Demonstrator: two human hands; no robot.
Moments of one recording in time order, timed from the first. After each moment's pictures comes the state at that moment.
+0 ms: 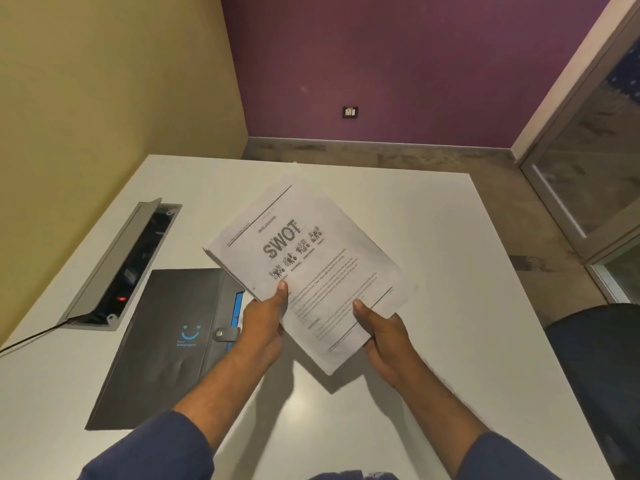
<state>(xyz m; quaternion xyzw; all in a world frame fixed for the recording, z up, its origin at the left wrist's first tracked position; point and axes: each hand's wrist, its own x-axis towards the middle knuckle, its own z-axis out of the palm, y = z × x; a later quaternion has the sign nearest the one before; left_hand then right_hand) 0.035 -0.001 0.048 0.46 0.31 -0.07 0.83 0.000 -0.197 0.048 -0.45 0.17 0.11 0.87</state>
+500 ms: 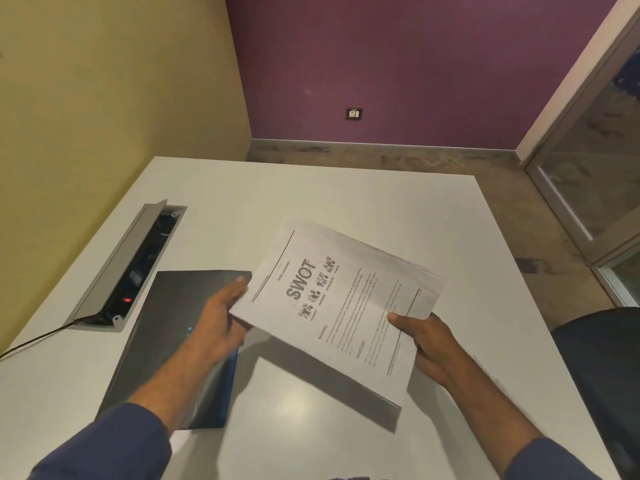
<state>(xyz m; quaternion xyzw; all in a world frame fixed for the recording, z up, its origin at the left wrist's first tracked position) 0.049 0.083 0.048 0.41 0.27 -0.15 0.86 0.002 -0.258 0.056 -0.50 0.20 0.18 0.82</state>
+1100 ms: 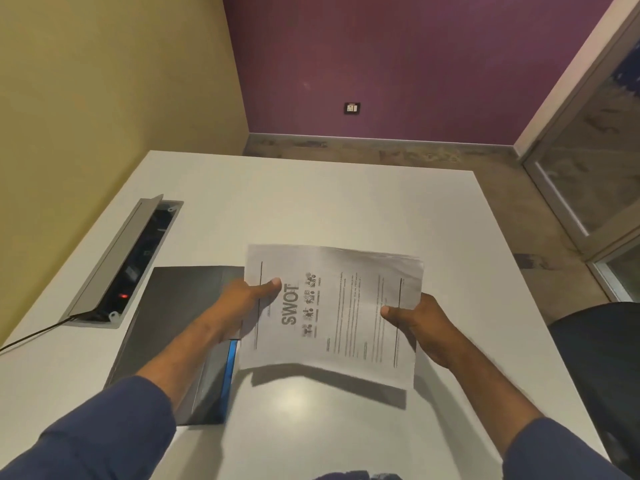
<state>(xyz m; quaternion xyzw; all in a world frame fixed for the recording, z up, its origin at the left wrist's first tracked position) 0.063 0.068 0.060 0.68 0.15 -0.24 0.68 0.015 -0.257 0.071 -0.67 0.13 0.17 0.71</state>
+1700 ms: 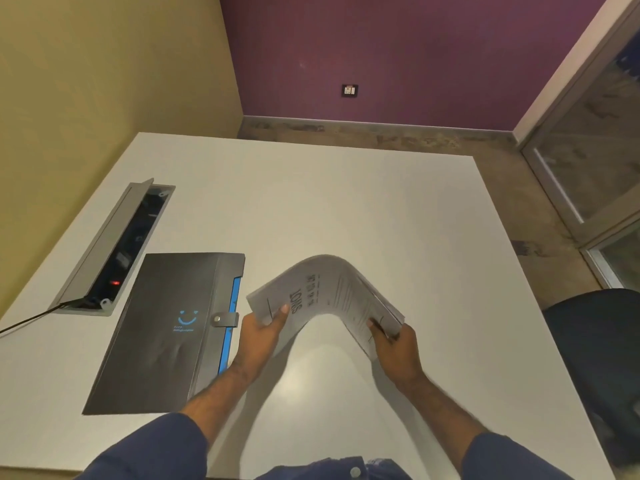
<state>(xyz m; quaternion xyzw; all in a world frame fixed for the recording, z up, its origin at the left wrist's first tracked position) -0.003 0.025 -0.011 0.70 0.13 -0.04 0.70 -0.031 -0.219 -0.010 -0.78 0.17 -0.03 0.60</state>
